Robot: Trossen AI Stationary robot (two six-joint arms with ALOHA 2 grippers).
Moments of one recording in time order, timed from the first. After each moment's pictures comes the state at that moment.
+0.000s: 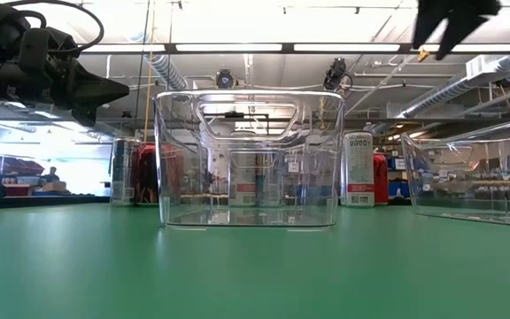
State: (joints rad) left arm 0.33 0.02 0.01 0.06 0.12 -0.14; right arm 0.18 1.18 1.33 -1.49 0.59 1.06
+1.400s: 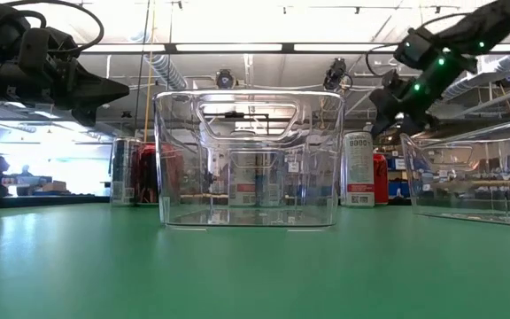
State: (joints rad) left arm 0.33 0.02 0.01 0.06 0.12 -0.14; right arm -0.98 1.10 0.66 -0.20 -0.02 0.13
